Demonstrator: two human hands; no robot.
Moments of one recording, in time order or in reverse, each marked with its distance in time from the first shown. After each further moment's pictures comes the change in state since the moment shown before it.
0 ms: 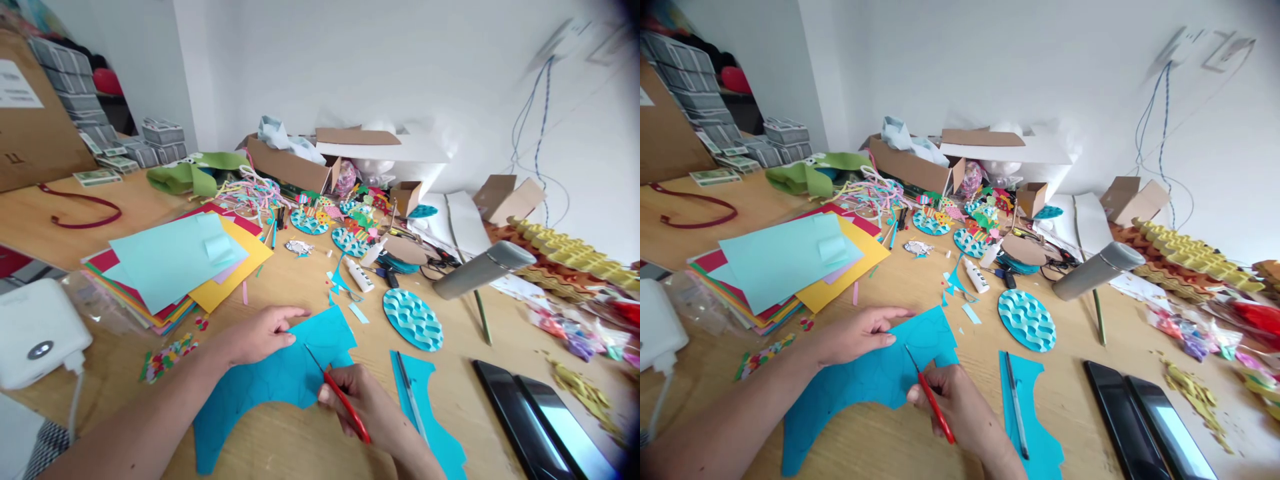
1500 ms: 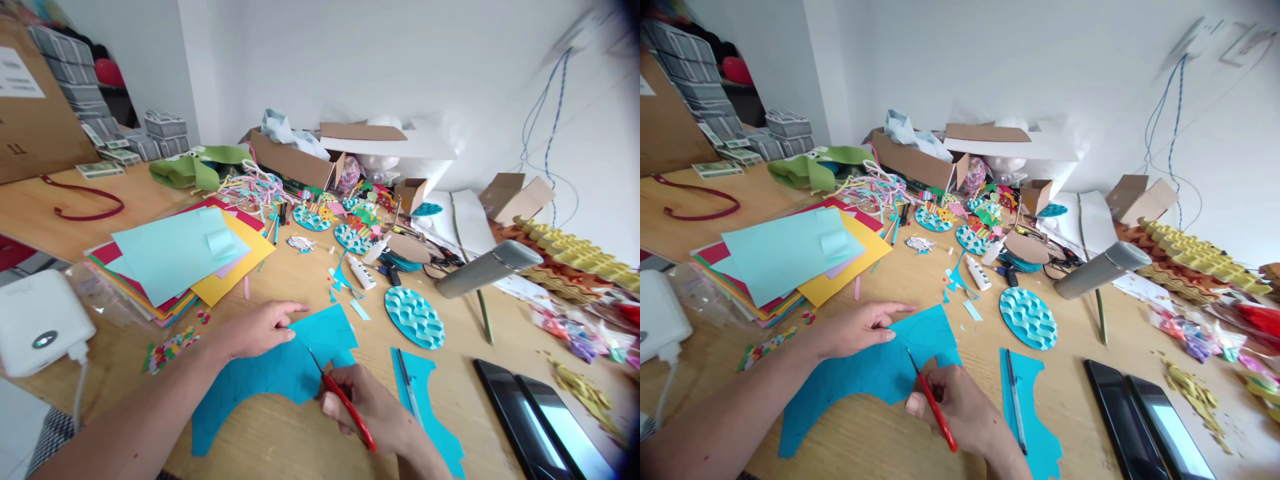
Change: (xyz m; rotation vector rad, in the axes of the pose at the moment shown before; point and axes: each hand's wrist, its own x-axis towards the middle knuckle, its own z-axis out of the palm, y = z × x) left_hand -0.002 0.008 -0.003 0.042 -0.012 -0.034; right_hand -0.005 -0.004 -0.003 -0.088 -0.097 -0.008
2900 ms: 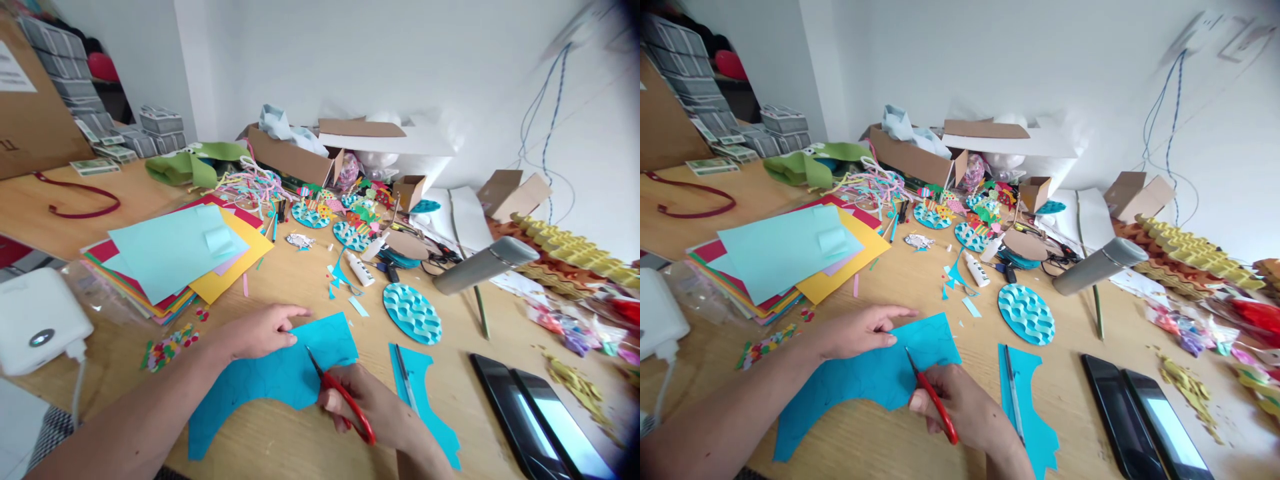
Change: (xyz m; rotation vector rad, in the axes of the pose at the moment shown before) left_hand 0.001 0.002 0.006 -0.013 -0.068 -0.032; right_hand -0.004 0.002 -0.003 -0.032 -0.064 -0.113
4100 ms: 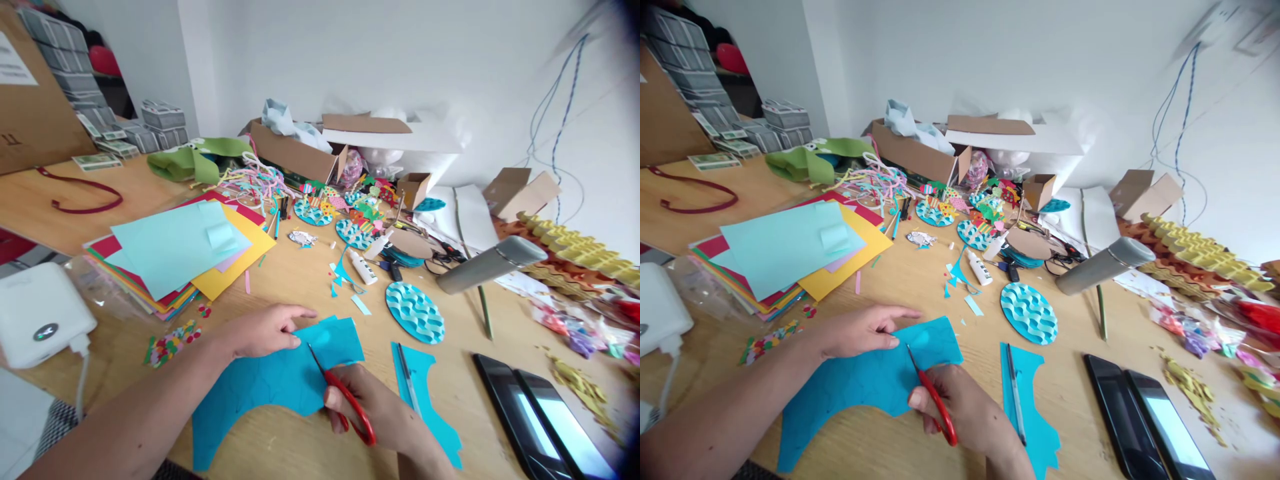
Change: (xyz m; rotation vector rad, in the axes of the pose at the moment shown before) left_hand -0.002 0.004 -0.001 -0.051 -0.073 -0.014; right_hand -0.002 -0.005 0.002 -0.032 0.013 0.006
